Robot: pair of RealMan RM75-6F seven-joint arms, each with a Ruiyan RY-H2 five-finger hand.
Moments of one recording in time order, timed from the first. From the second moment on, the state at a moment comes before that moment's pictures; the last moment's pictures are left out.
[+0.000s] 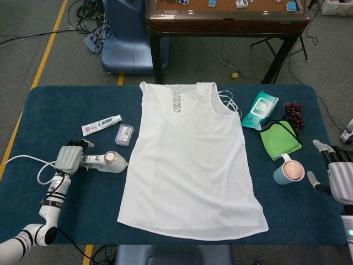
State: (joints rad) left arm -0.54 -1.57 -0.19 -1.05 1.26 1.03 0.08; right arm 0.13 -0.96 0.14 -1.76 -1.39 1.45 -0.17
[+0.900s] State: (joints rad) left arm -0.62 -1.80 -0.17 -0.65 1.35 1.04 -0.22; right arm 0.12 -0.97 0.13 -1.73 -1.36 1.42 -0.15
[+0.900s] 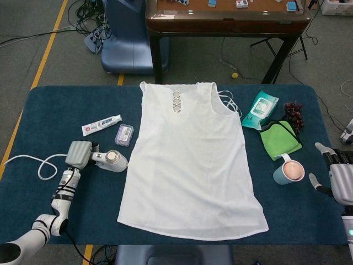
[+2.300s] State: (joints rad) left arm -0.63 -1.61 -0.22 -1.19 1.39 1.13 -0.19; right arm 0.21 -1.01 0.06 -1.73 -1.55 1.30 -0.05
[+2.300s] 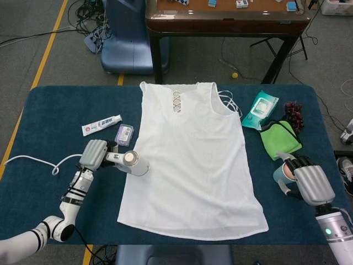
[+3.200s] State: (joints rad) left arm -0.75 -1.74 -0.22 -1.21 1.38 1.08 -0.02; right arm 0.42 -1.28 -0.08 -1.57 -1.77 1.02 0.11
